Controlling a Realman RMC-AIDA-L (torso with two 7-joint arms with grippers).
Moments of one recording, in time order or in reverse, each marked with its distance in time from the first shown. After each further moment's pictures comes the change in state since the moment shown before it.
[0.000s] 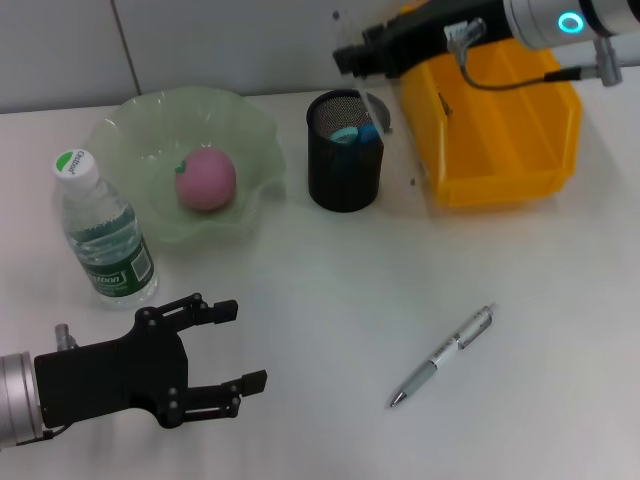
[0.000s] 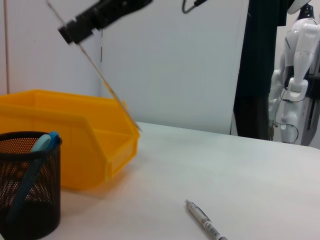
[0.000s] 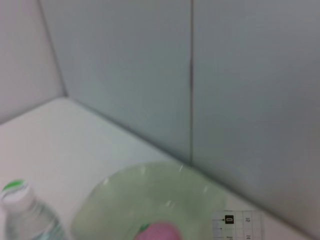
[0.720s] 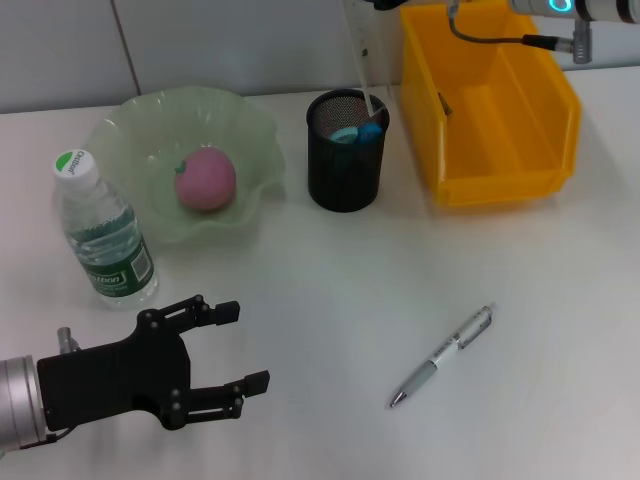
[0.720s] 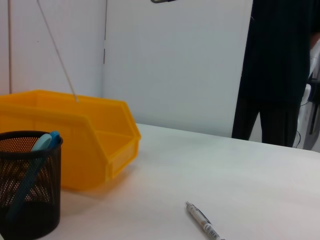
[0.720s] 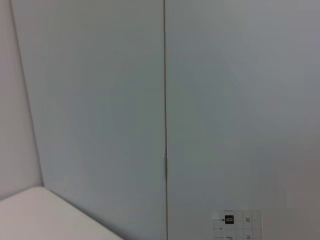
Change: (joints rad) left arm 0.005 -0.009 -0.009 -0.006 0.000 0.000 0.002; right arm -0.082 0.003 -0.036 0.105 0.233 0.356 -0.249
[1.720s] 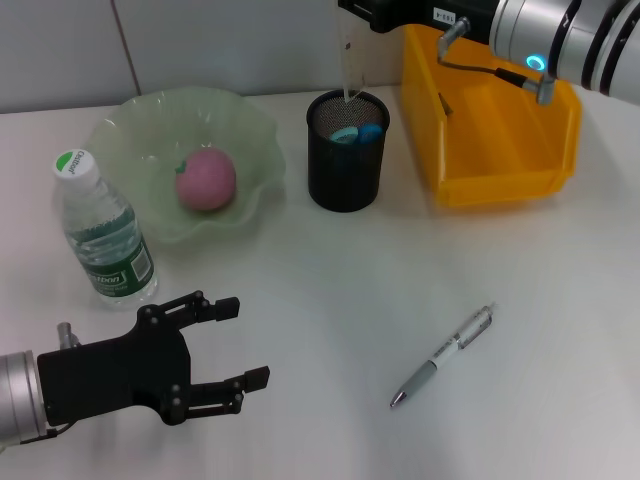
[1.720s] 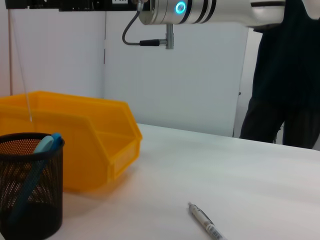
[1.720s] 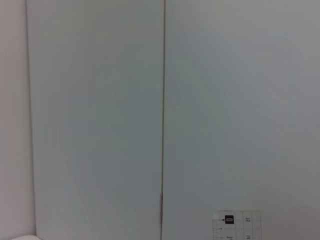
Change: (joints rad) left arm -0.007 0.001 -0.001 0.001 0.000 -0.004 0.002; right arm 0.019 -0.003 0.010 0.475 0.722 0.171 -0.867
